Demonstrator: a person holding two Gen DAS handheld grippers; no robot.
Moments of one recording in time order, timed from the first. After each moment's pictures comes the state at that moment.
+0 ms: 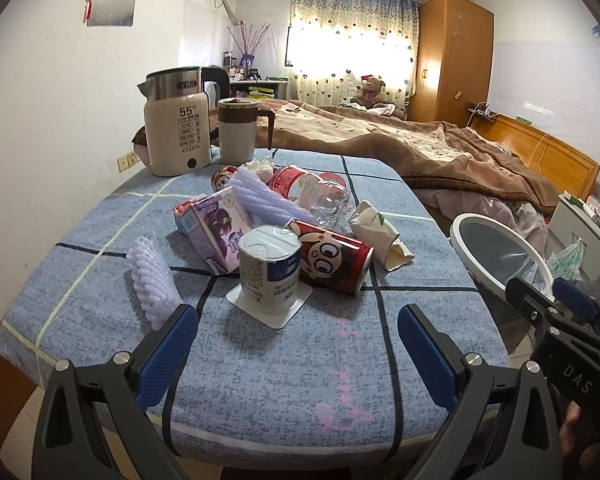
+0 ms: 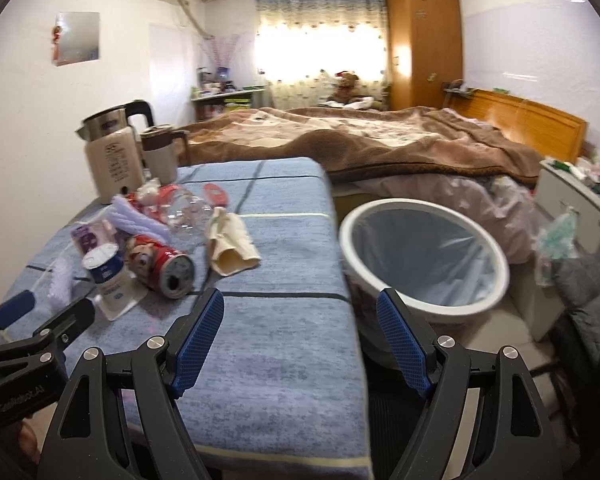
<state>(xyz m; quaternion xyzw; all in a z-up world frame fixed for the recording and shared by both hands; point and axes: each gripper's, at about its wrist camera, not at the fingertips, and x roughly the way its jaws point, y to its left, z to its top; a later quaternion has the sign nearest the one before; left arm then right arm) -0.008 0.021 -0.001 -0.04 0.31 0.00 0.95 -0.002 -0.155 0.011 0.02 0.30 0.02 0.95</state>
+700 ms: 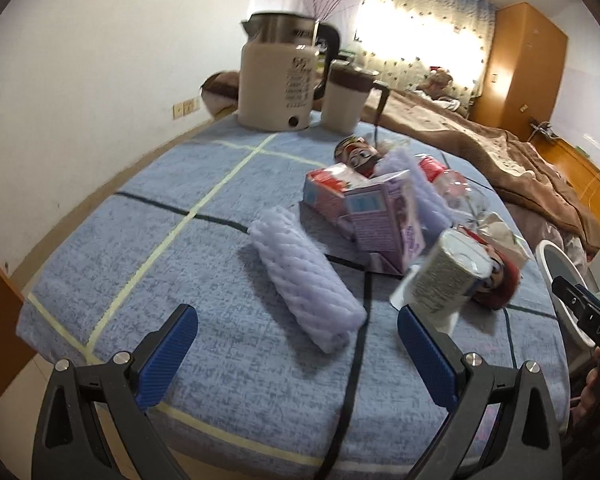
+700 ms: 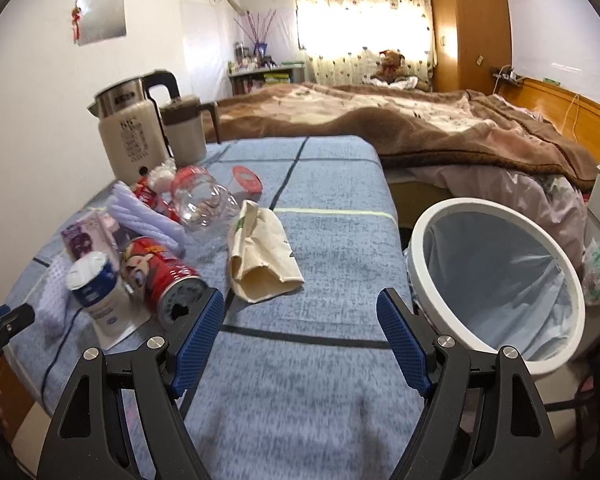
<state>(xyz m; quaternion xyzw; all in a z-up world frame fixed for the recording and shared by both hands) 0.024 0.139 -0.032 -0.12 0.37 0.09 0.92 0.091 -0.129 -0.016 0.02 0.34 0.08 0.94</state>
